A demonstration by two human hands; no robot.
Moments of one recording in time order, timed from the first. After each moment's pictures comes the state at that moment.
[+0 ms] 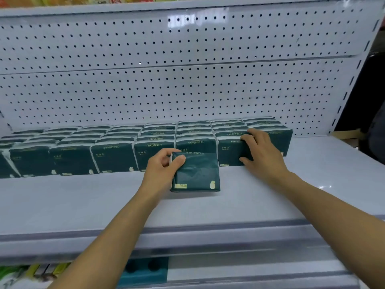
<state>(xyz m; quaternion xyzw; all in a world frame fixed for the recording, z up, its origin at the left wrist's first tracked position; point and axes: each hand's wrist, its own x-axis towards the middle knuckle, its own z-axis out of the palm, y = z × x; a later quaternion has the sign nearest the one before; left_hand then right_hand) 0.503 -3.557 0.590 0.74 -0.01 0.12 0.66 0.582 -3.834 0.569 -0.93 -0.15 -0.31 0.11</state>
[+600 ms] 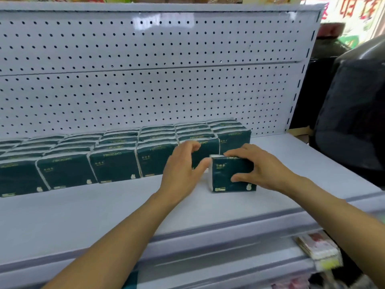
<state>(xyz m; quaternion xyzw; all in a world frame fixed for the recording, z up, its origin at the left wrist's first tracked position) 0.527 -3.672 0.589 0.88 -0.20 0.21 0.38 0.512 -3.904 0.604 -0.95 -0.18 -0.14 0.22</state>
